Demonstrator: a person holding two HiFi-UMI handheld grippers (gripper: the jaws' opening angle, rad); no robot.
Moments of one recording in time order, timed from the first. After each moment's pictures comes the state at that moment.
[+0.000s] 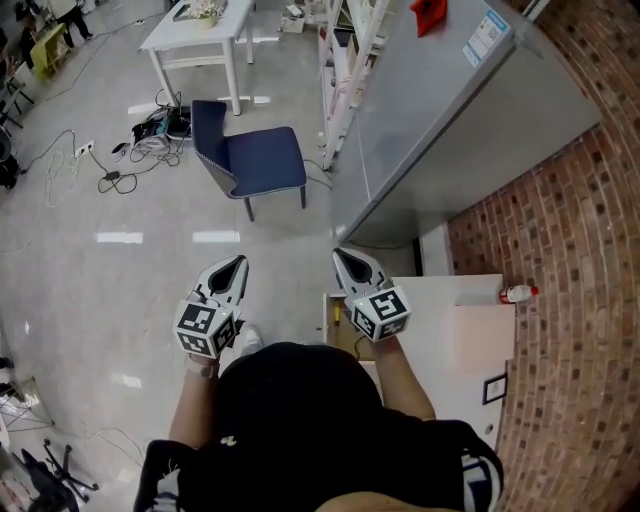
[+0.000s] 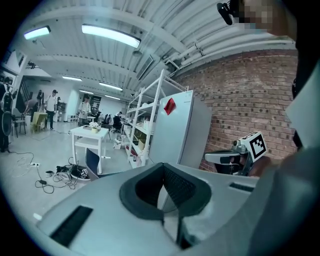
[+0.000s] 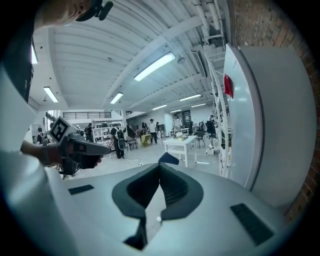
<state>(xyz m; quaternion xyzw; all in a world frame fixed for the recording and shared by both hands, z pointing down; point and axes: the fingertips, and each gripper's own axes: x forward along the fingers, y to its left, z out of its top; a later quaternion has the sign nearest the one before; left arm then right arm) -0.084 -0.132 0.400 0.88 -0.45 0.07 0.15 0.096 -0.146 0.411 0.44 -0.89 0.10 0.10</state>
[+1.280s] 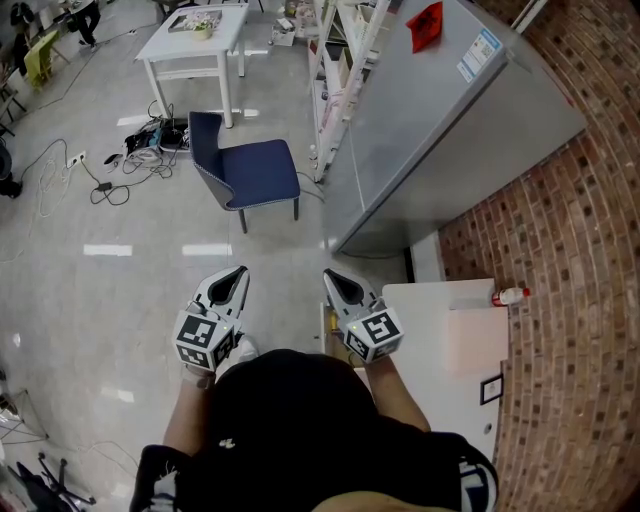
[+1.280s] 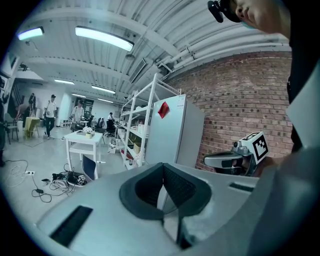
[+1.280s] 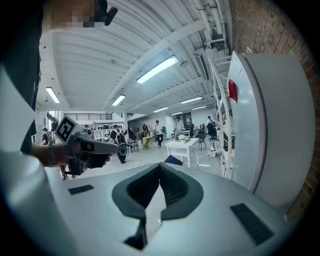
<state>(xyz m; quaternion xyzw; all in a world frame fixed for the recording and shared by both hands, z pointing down) -0.094 -0.122 0.376 0.90 -0.42 0.07 0.12 0.061 -0.115 0.393 0.44 -0.89 0.09 0.08</state>
